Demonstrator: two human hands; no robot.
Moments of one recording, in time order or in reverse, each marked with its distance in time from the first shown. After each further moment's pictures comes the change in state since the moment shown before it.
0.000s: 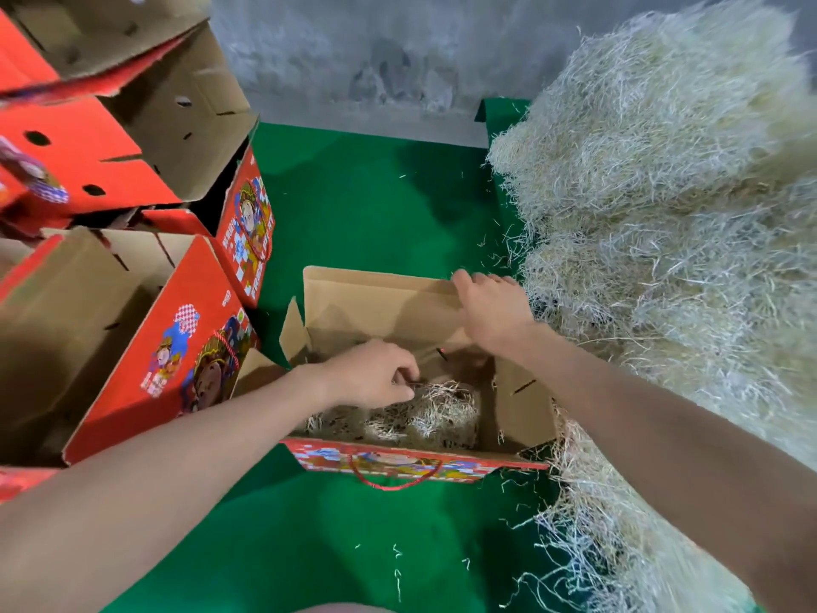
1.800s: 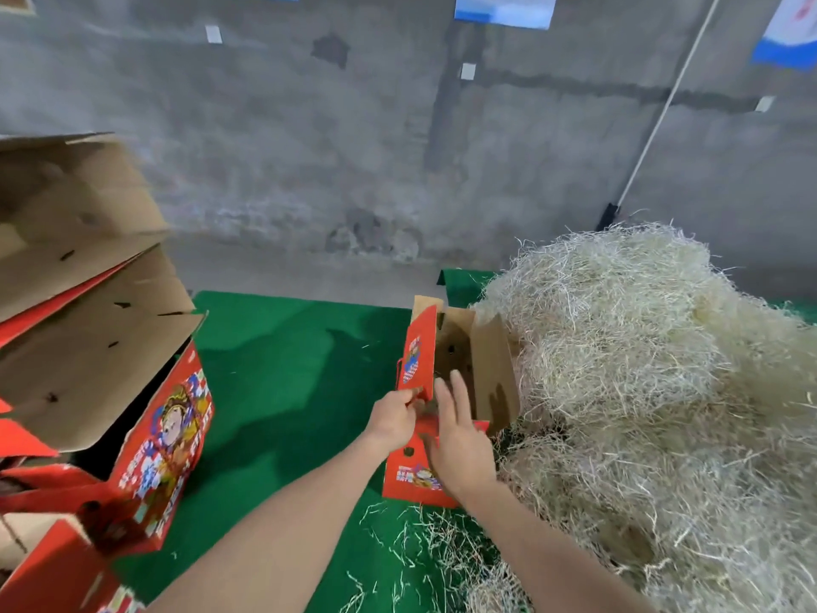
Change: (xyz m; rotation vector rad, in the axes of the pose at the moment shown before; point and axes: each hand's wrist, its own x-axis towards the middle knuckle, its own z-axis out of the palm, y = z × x) left_hand 0.248 -0.004 -0.125 -0.570 0.435 -0.199; right_hand 0.157 0.076 0.032 0.354 0.240 0.198
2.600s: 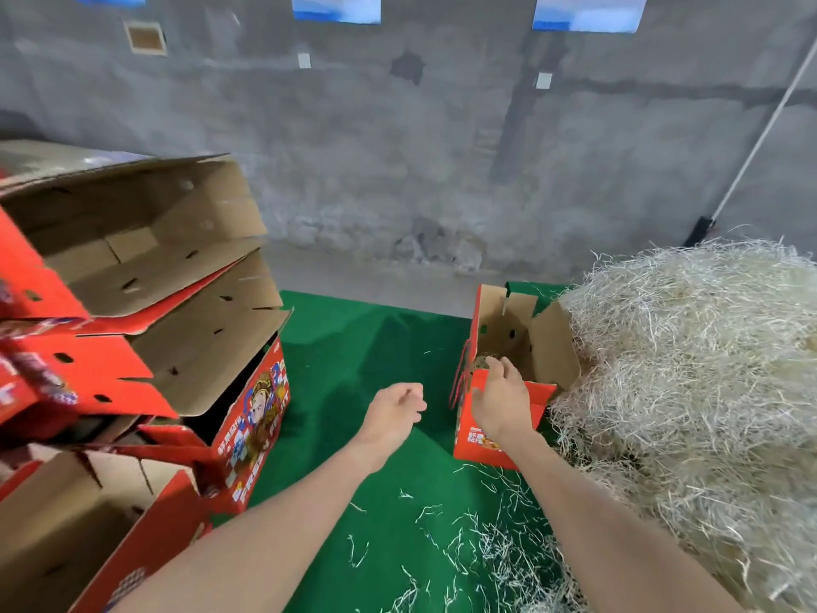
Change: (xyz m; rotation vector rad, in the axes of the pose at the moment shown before) left_hand -0.066 -0.009 -0.069 -0.374 0.212 -0.062; right_hand 0.063 -0.036 -0.022 0.098 -0.019 0.110
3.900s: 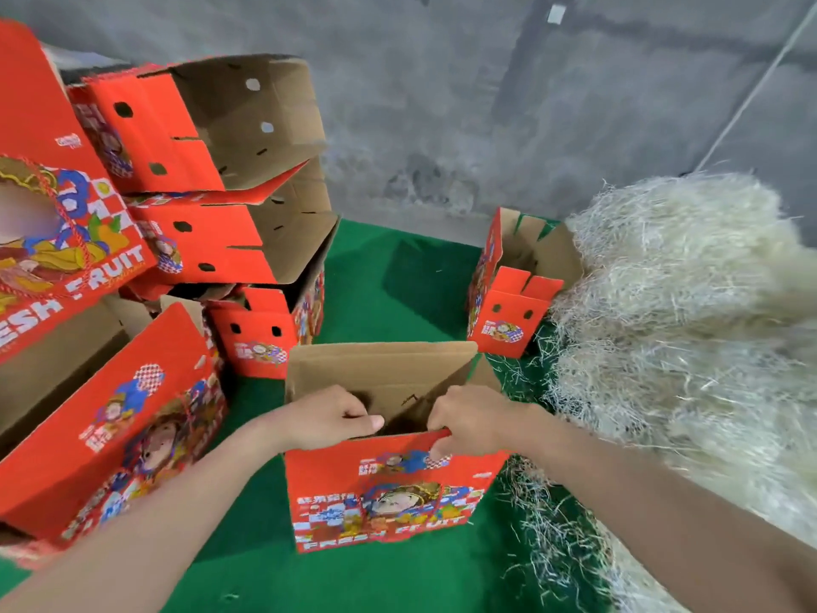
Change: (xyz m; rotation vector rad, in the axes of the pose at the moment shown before) left_hand -0.207 -0.076 -0.162 0.699 -0.506 0.088; right_hand -0.243 -0.105 -0.021 -0.397 -0.724 -0.747
